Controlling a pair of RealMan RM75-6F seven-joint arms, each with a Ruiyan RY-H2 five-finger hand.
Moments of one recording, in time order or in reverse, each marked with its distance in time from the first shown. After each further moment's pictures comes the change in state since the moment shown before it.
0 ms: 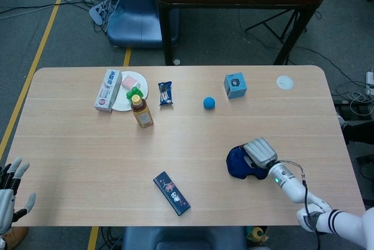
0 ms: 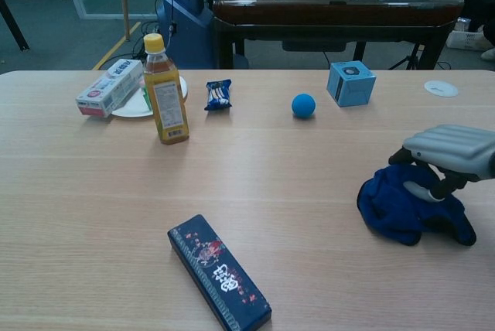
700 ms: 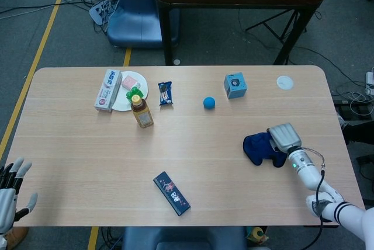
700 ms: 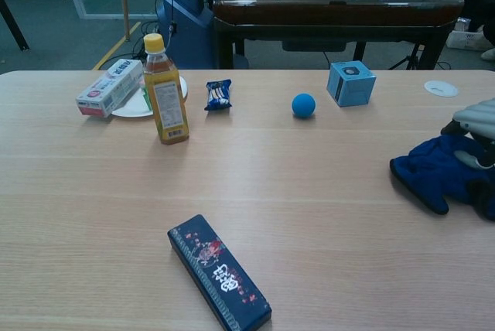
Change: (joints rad) left arm -0.006 -0.004 0.000 -0.004 0.001 -0.010 0.010; right arm 0.002 -0.031 0.064 0.273 0.148 -0.070 -0.058
